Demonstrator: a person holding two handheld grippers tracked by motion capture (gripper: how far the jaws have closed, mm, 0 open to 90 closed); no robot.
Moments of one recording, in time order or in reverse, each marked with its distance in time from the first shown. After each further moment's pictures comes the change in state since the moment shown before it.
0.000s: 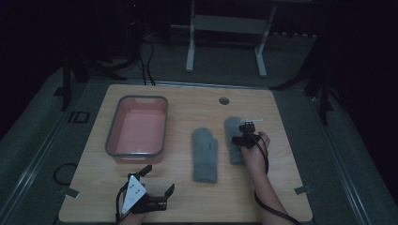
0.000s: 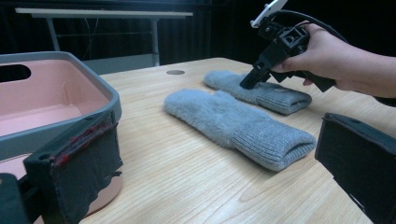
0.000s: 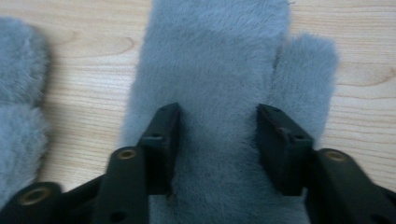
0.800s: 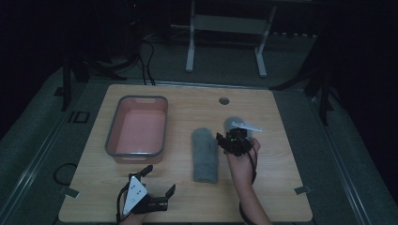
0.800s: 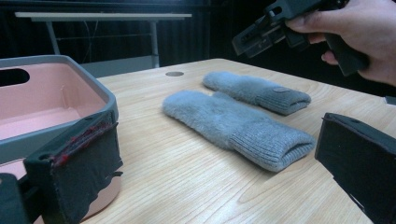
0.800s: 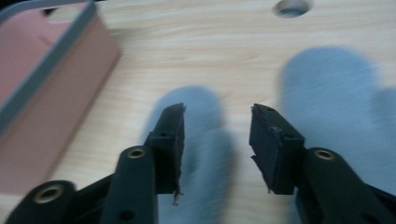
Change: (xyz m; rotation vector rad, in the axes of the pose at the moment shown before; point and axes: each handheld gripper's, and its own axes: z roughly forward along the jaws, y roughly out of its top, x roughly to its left) left arm -0.002 0.000 0.001 -0.008 -0.002 0.008; right arm 0.056 -0.013 -0.079 -0.268 0.215 0.068
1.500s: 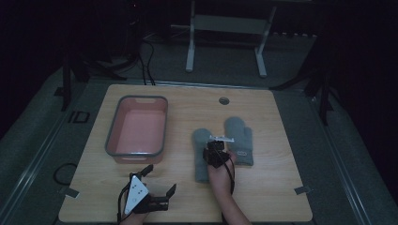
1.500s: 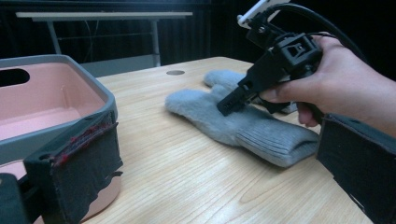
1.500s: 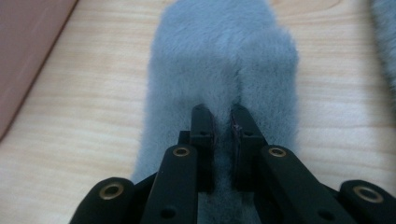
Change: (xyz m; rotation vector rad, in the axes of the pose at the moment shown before) left arm -0.001 0.000 0.002 0.012 0.006 0.014; right arm 0.048 -0.056 0.054 0.153 -0.067 0.009
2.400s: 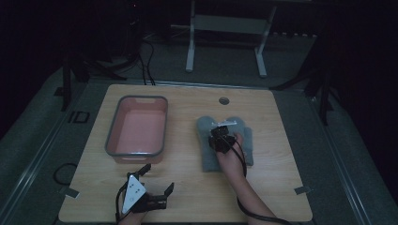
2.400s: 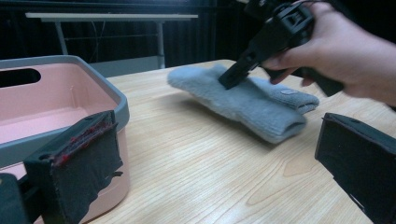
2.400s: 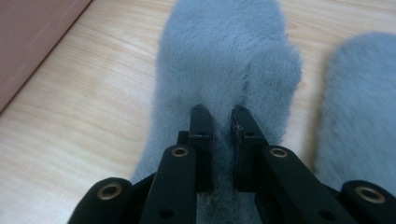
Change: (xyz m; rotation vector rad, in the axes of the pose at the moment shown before) left arm 0.004 0.001 -0.003 -0.011 0.020 -0.016; right arm -0.019 0.049 -0.009 0.017 0.013 -0.229
